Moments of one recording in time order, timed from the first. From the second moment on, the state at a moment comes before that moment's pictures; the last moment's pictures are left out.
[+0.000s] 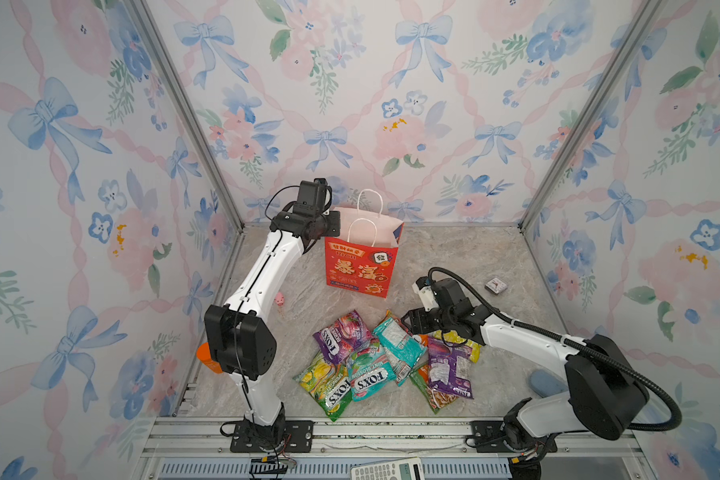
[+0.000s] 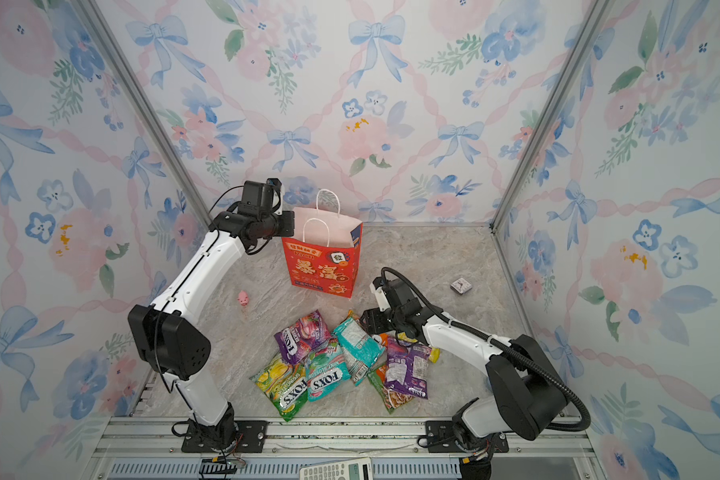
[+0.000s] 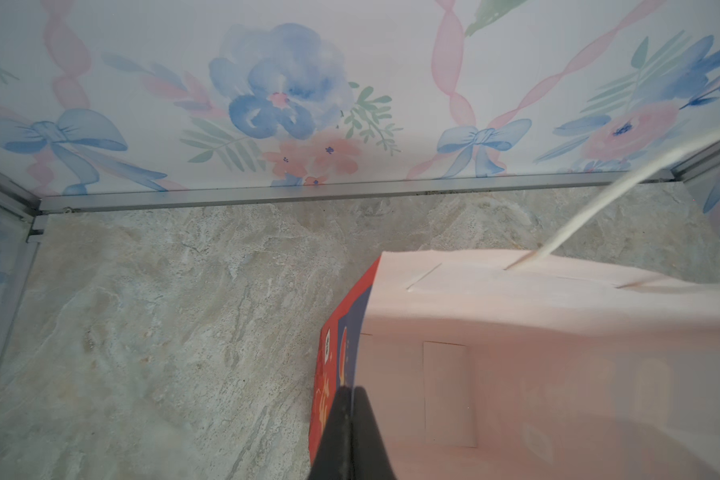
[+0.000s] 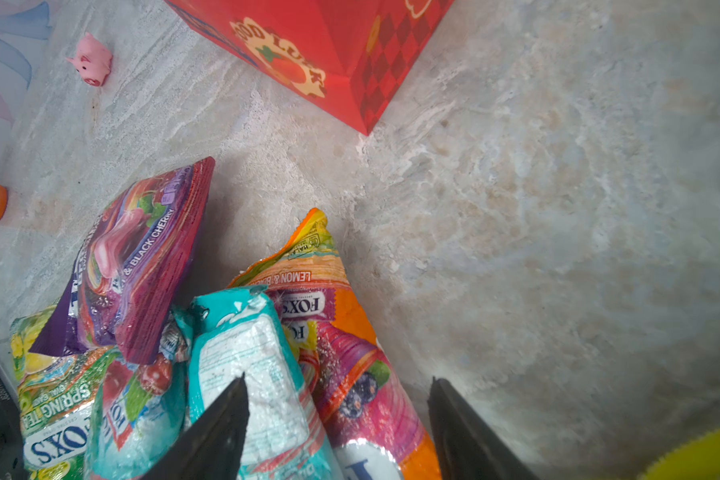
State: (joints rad) left arm -0.28 1.75 1.81 -0.73 -0.08 -0.21; right arm 0.61 1.46 0.81 -0.21 -0.21 0.33
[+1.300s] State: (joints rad) left arm -0.19 1.58 1.63 -0.73 0.01 0.14; right arm 0.52 1.48 0.90 -0.08 -0.41 0.44
